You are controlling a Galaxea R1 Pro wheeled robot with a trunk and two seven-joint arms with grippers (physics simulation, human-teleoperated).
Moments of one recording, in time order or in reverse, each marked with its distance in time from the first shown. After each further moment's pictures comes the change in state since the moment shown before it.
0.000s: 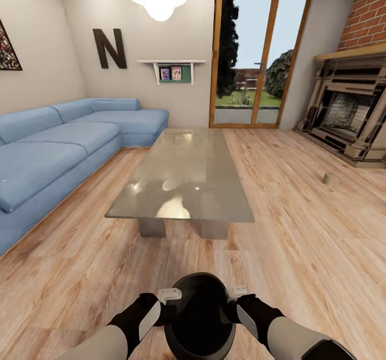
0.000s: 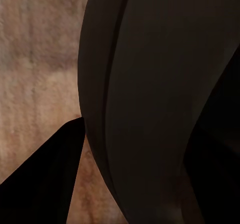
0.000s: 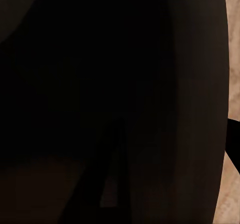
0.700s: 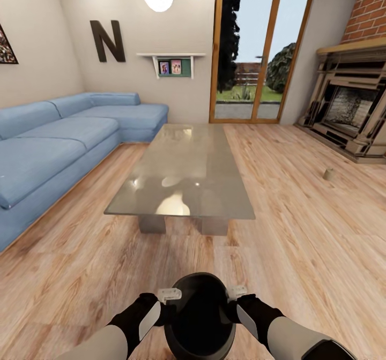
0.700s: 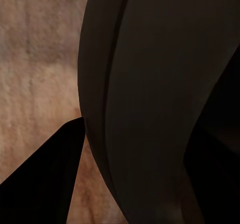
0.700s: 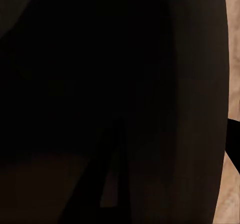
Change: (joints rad) left arm 0.000 0.000 0.000 0.000 -0.001 0.000 0.000; right arm 0.000 0.000 0.000 0.000 -0.001 -0.001 0.000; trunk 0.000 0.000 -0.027
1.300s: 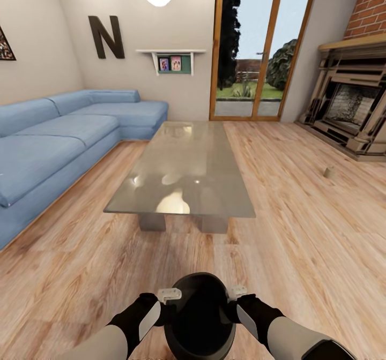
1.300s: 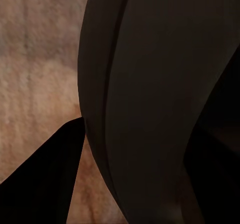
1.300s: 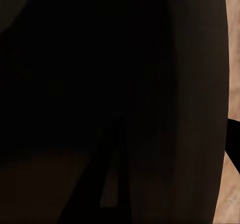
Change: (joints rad) left arm 0.000 0.000 0.000 0.000 0.000 0.000 0.000; right arm 0.000 0.000 0.000 0.000 0.000 0.000 0.000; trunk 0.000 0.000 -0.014
